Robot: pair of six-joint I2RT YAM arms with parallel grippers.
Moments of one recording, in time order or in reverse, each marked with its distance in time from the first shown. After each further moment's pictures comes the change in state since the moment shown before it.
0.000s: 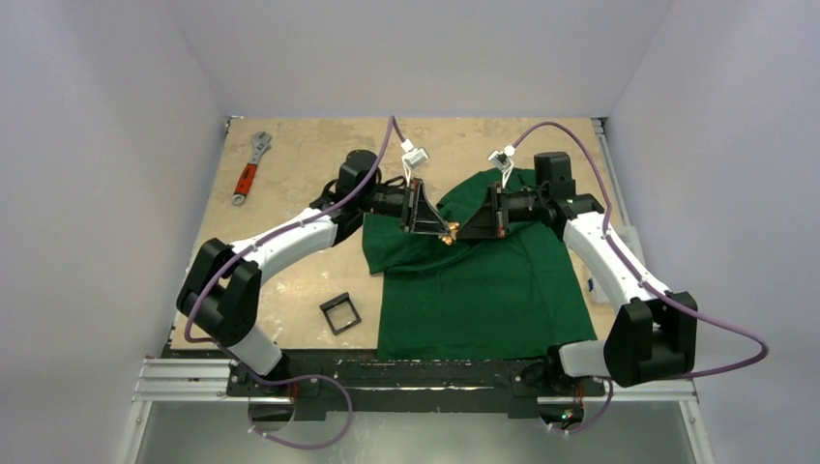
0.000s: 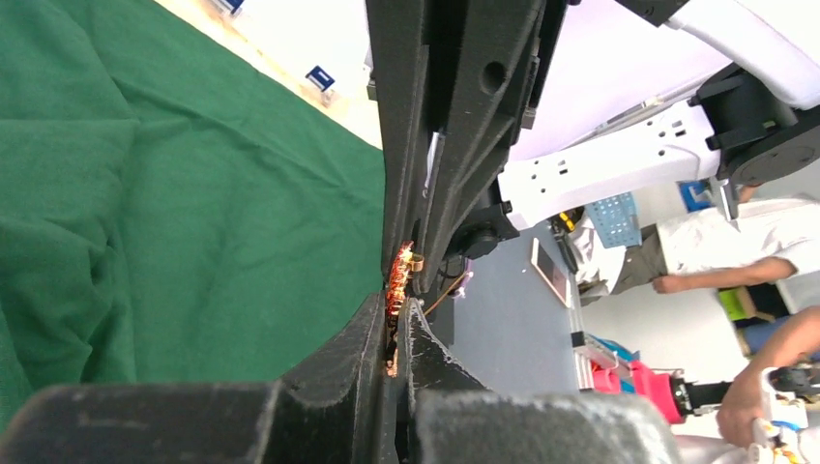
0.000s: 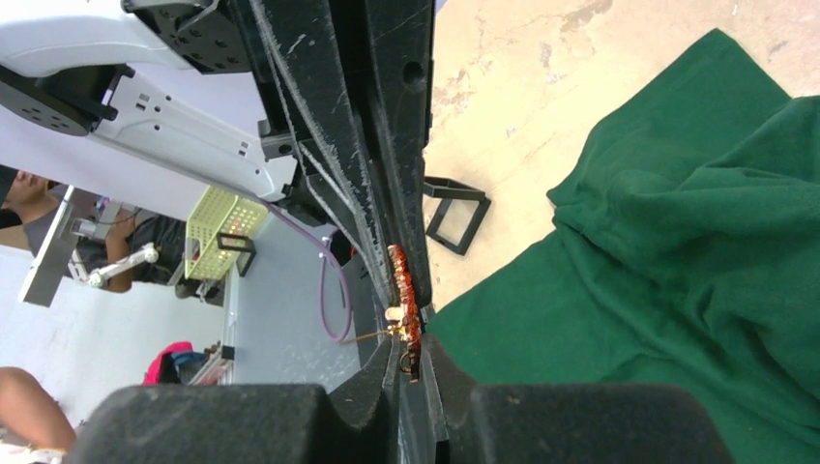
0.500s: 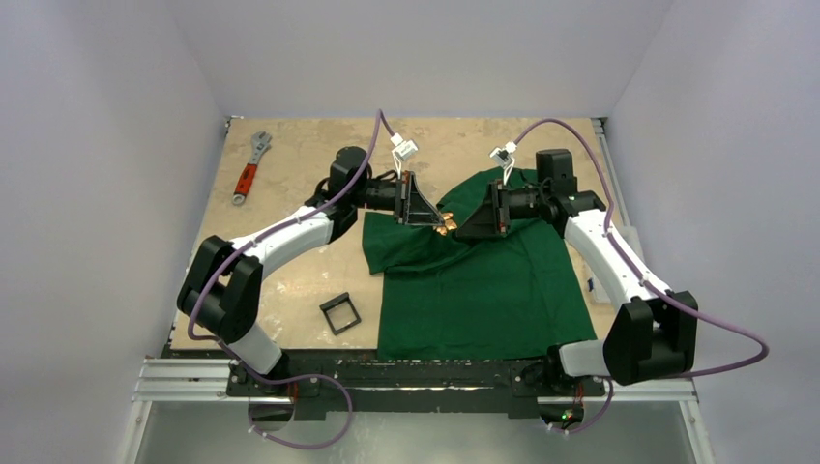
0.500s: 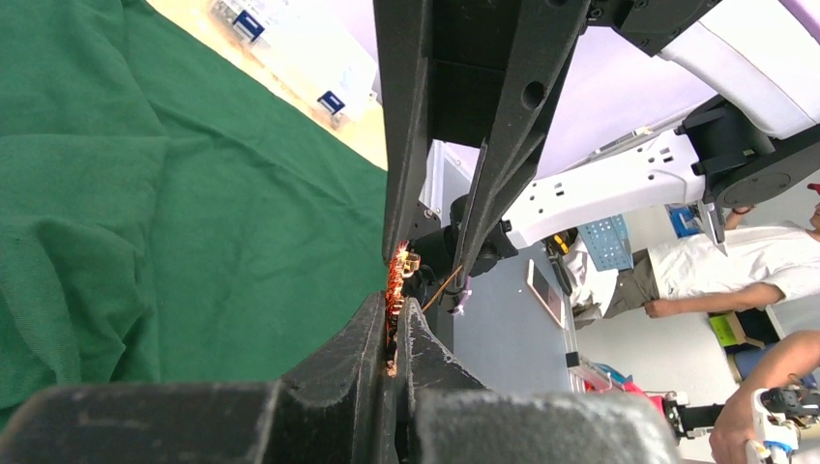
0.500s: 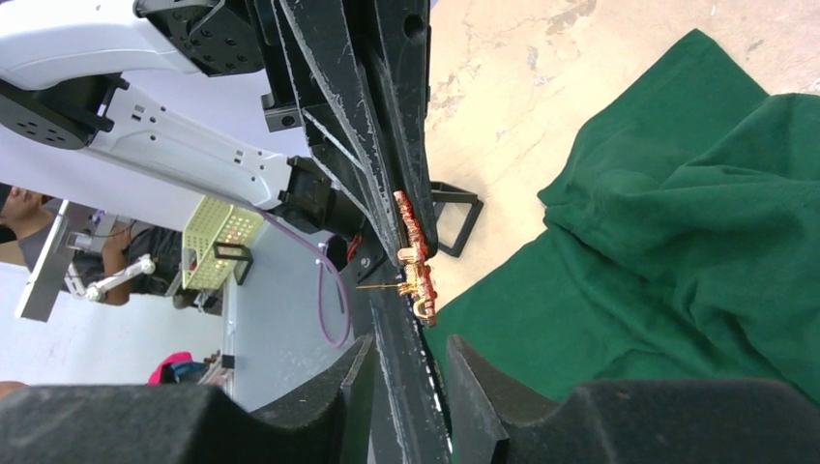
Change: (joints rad) left arm 0.055 0.022 -0.024 0.123 0.032 -0.111; right arm -0.006 0.007 0.024 -0.023 0.024 0.006
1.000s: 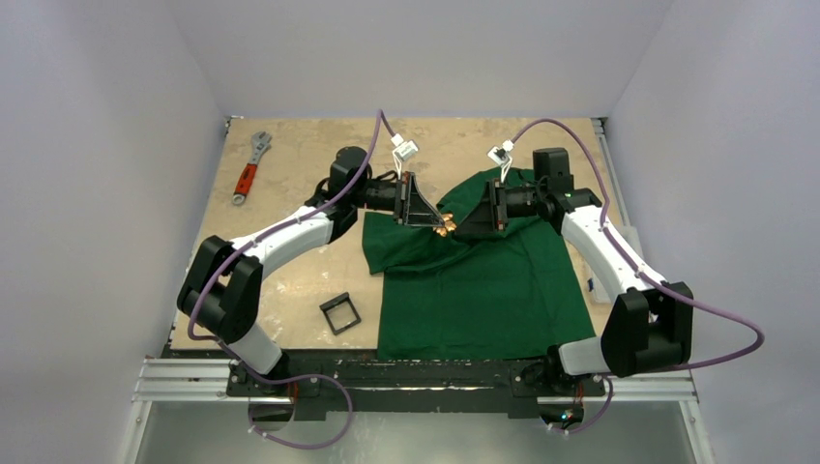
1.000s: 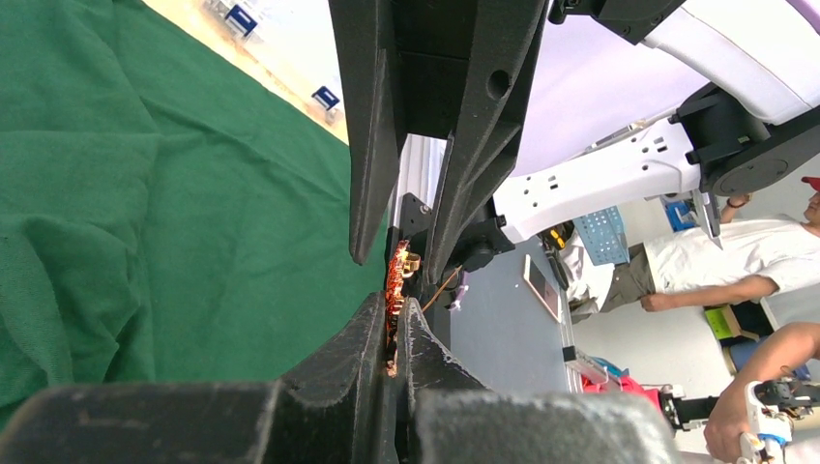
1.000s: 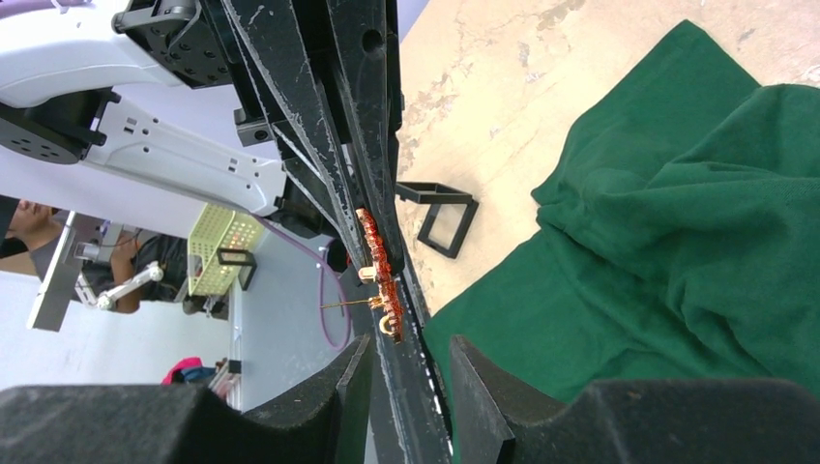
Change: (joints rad) left arm 0.000 0.000 0.000 -0.001 0.015 0.001; right arm 0.000 0.043 0.014 0.017 0.008 0.023
